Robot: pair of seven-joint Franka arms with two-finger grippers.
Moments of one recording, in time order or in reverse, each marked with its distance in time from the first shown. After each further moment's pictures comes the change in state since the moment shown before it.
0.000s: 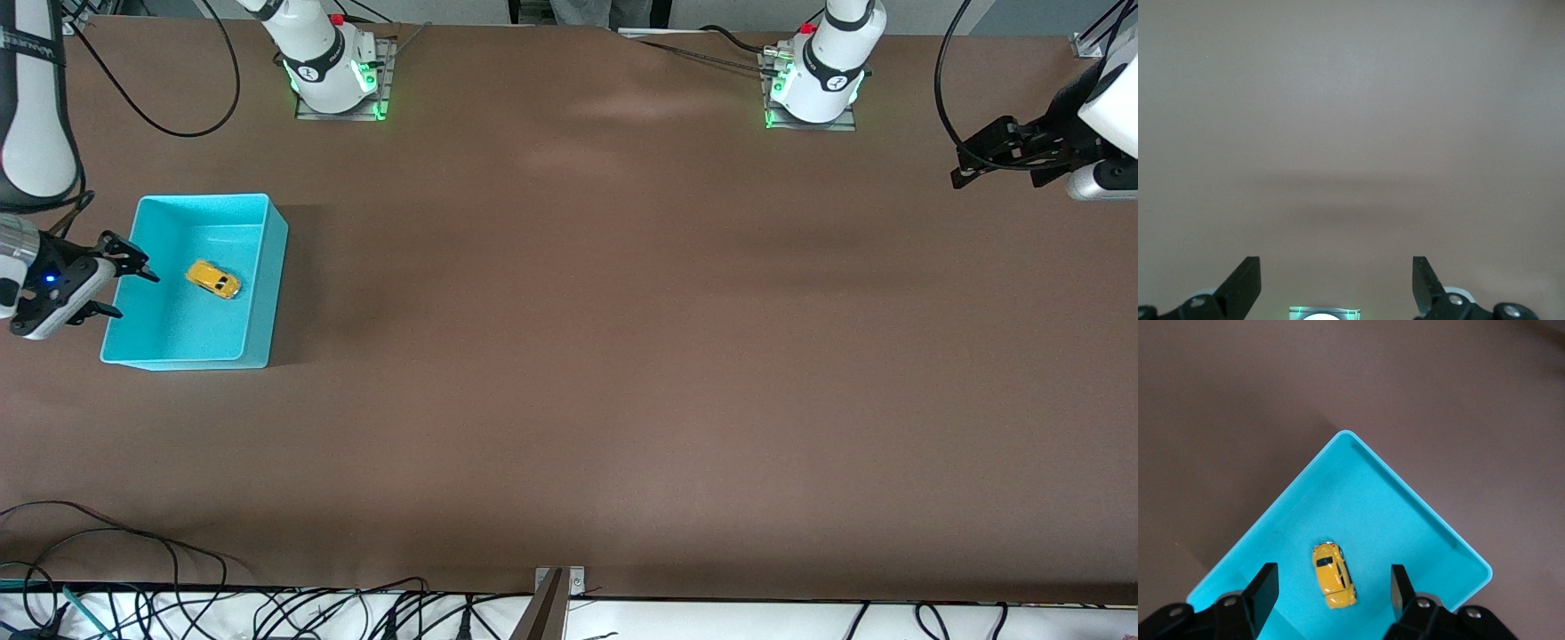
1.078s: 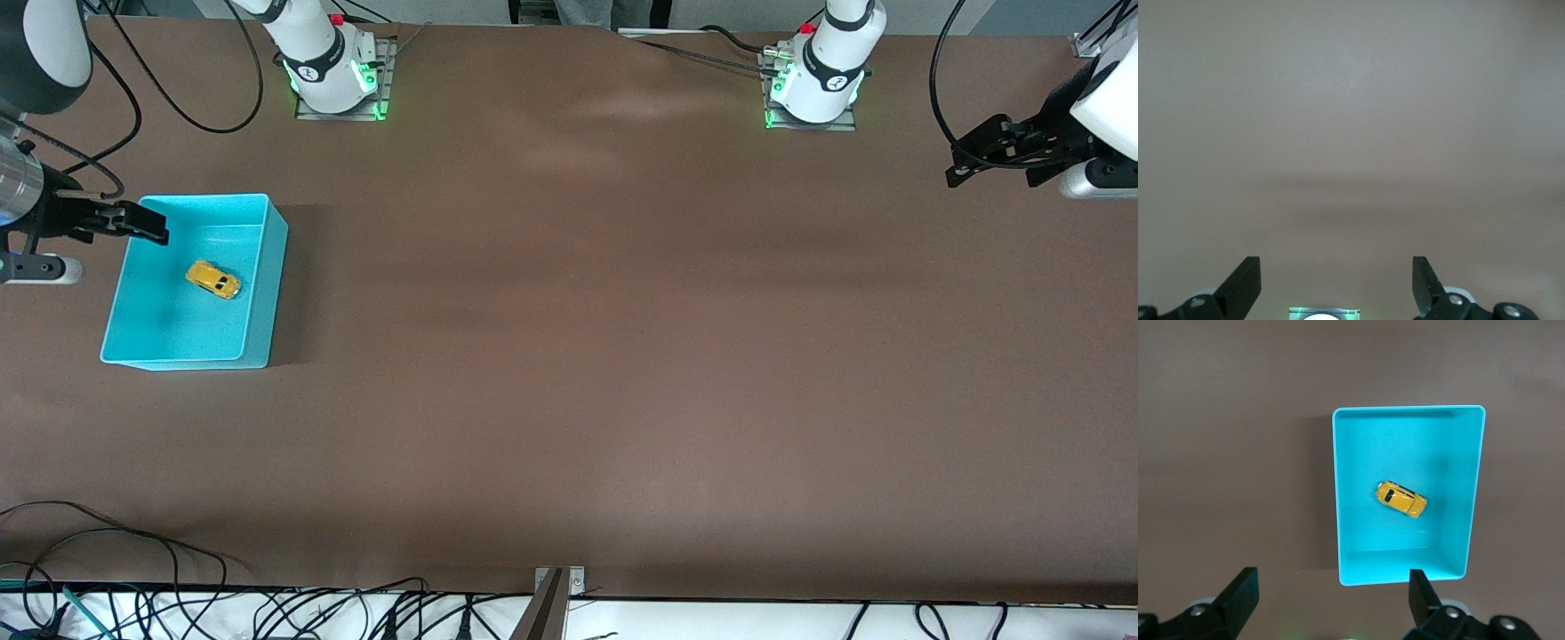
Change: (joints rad) left arm -0.001 0.000 -0.010 0.002 0.000 0.000 0.000; right arm 0.196 -0.137 0.009 0.144 -0.184 -0.312 0.999
